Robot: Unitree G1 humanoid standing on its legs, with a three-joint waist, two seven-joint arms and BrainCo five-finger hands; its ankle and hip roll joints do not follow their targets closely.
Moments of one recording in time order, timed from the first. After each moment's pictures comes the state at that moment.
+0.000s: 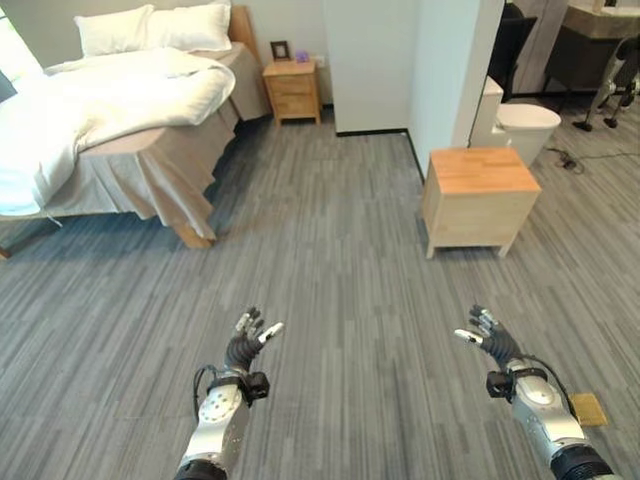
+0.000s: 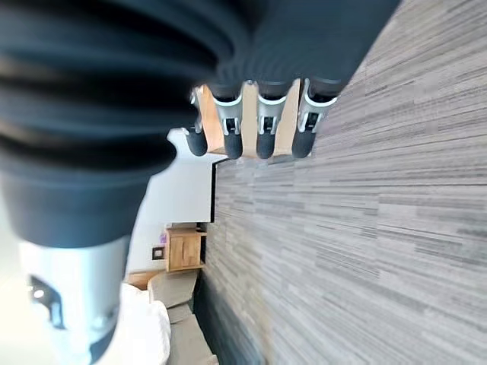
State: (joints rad) left arm 0.00 0.32 -0.07 0.50 -0.47 -0.22 0.06; right arm -0.07 -0.41 0.20 0.56 0.39 -0.15 0.01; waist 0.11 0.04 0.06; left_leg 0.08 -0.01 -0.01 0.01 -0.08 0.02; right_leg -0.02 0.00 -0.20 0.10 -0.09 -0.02
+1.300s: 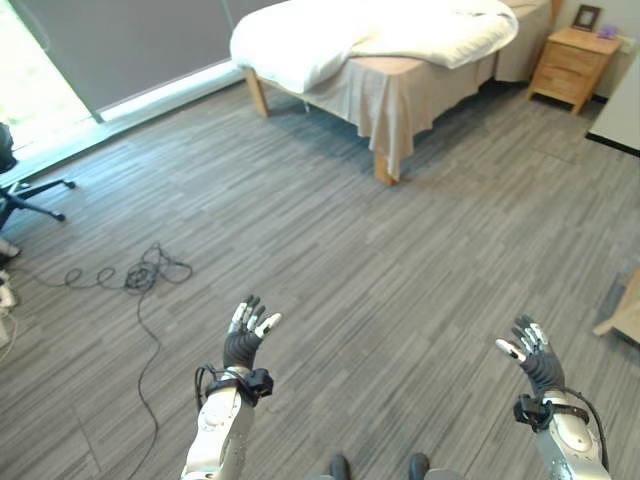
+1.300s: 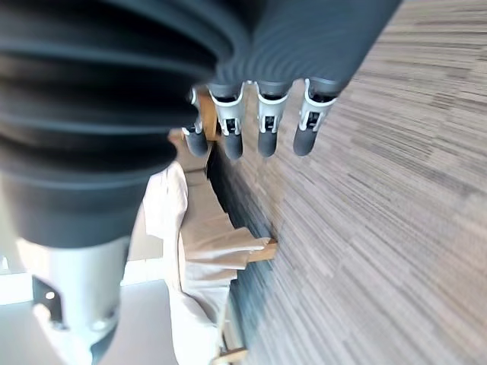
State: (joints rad) left arm 0.12 0.27 -0.03 0.21 -0.48 -0.18 0.06; right arm 0.21 -0.29 -0.02 0.19 0.43 -0.18 -0.02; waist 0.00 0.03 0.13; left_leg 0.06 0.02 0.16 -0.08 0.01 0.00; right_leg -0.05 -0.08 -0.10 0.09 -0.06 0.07
